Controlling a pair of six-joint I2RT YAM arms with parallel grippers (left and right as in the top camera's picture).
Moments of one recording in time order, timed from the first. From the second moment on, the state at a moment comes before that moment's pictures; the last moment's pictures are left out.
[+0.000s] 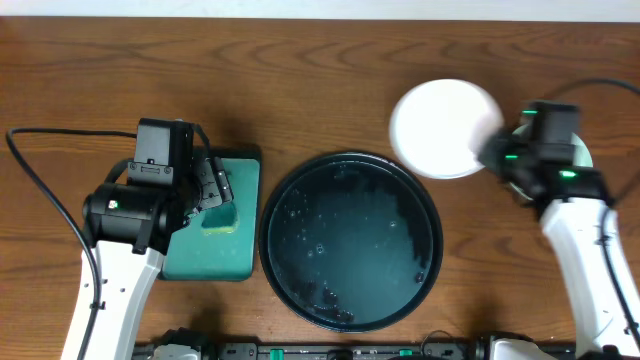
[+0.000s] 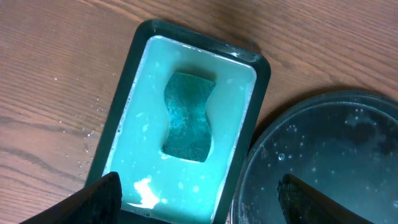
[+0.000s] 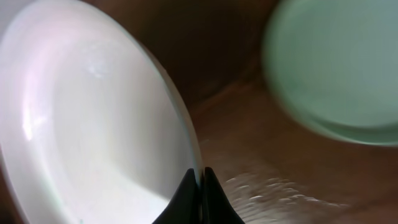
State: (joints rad) left arm -0.15 1.16 1.18 -1.11 -0.10 -0.41; right arm -0.11 1.34 1.03 -0.62 -0.07 0.54
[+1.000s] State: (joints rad) left arm -0.15 1.16 1.18 -1.09 -0.10 -0.41; right arm -0.71 1.72 1.03 -0.52 -0.19 0.62
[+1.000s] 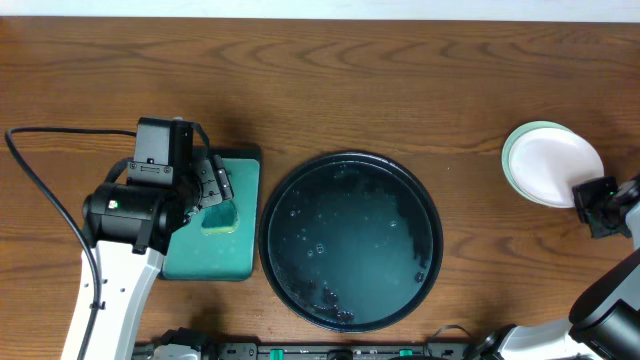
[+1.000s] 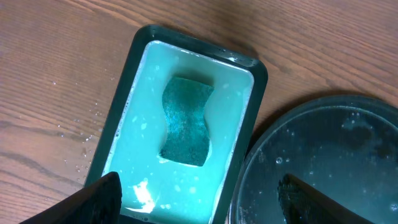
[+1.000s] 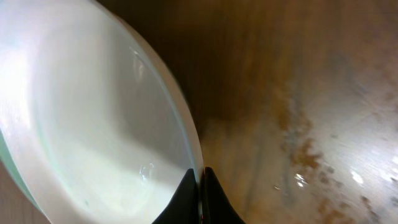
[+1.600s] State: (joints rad) left arm -0.15 1.15 1.18 -1.10 -0.12 -0.37; right arm -0.53 1.67 1.03 -0.51 -0.24 0.41
